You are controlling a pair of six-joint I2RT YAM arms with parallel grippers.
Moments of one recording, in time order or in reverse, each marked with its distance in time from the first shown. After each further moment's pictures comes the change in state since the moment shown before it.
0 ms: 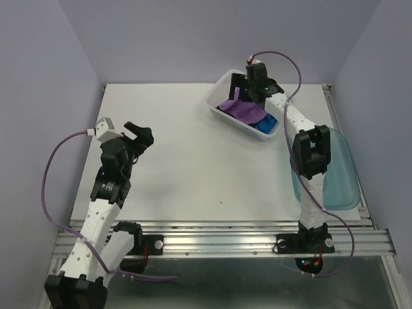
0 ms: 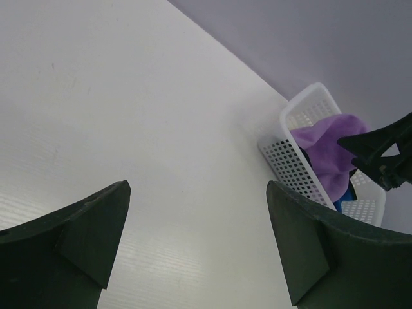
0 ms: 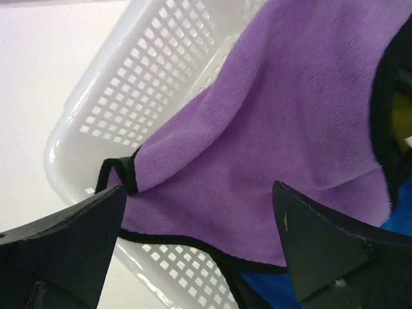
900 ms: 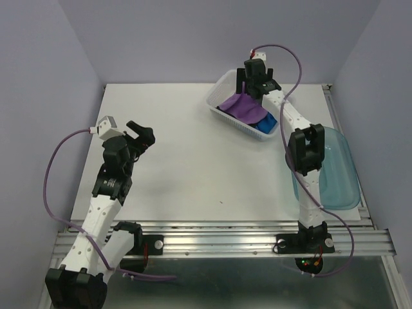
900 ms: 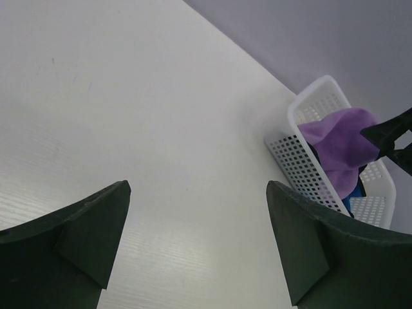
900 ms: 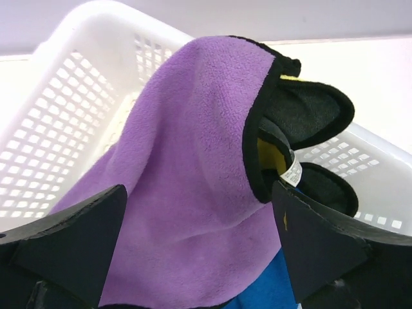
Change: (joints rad) left arm 0.000 0.040 0.000 0.015 0.006 0.014; right arm 0.009 0.108 0.149 -0.014 0.338 -0.122
